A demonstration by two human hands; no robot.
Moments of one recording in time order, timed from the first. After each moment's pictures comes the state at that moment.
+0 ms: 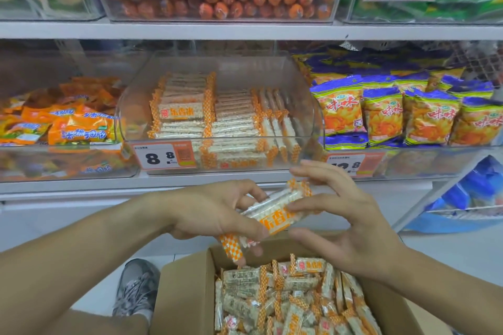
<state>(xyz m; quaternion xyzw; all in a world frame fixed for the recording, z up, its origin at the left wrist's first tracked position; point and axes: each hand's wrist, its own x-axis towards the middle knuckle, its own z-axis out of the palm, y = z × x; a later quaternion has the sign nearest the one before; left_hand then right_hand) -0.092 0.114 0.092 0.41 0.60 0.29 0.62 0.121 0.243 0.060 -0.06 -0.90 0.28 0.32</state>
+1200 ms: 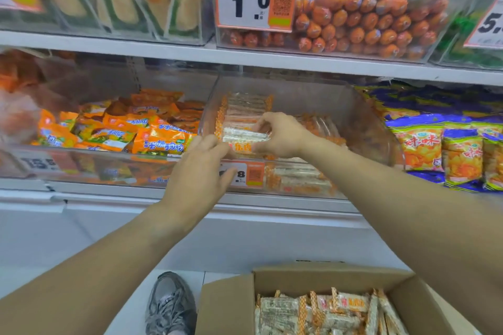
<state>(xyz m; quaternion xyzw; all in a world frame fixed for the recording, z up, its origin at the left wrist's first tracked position) -0.215 0.066 0.073 0.49 0.81 0.29 -0.13 -0.153 0.274 0.105 -0.22 -0.94 0.25 0.08</state>
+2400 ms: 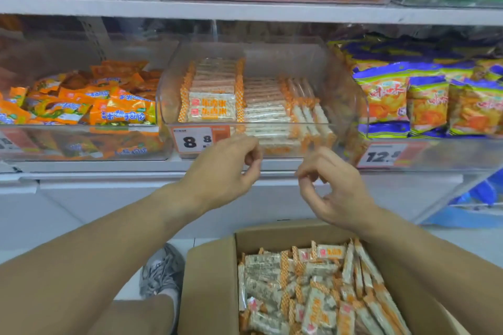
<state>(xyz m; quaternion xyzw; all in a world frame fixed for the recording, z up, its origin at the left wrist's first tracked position) -0.163 0.102 0.061 0.62 0.72 0.31 -0.01 0.026 0.246 0.034 -0.02 -0.91 0.17 0.38</state>
